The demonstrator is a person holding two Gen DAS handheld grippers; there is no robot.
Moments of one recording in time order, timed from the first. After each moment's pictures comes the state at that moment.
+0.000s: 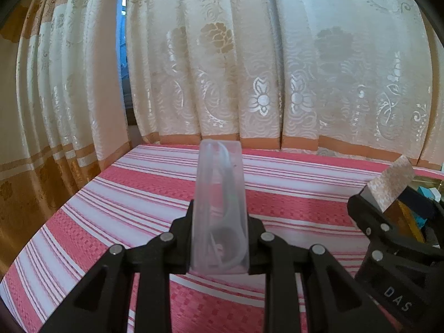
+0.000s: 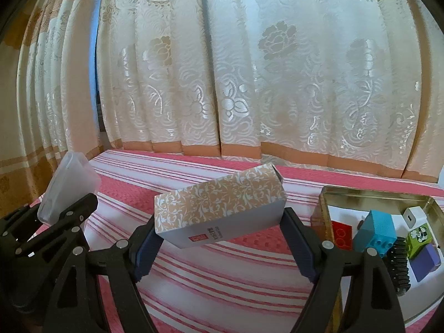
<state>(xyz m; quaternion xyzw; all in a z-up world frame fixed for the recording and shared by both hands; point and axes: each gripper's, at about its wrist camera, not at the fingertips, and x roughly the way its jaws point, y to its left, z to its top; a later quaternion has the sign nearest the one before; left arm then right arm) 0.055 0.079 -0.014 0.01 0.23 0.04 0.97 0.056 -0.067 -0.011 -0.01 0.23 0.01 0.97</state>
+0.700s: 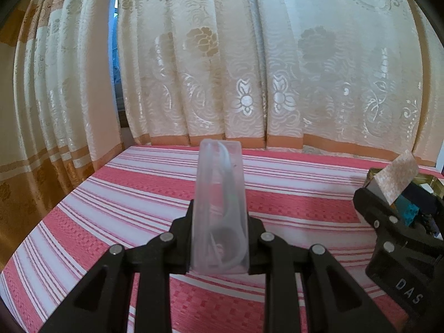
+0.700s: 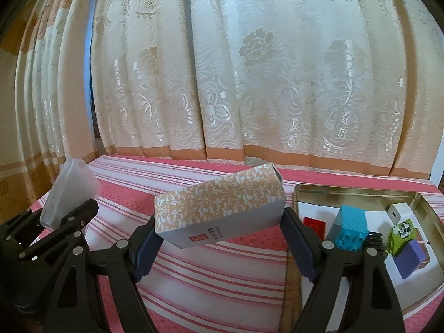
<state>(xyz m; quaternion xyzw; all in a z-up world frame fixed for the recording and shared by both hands) 0.041 0.053 -0.011 0.02 0.23 0.03 0.97 0.035 -0.095 -0.003 0.00 0.21 0.00 0.98</state>
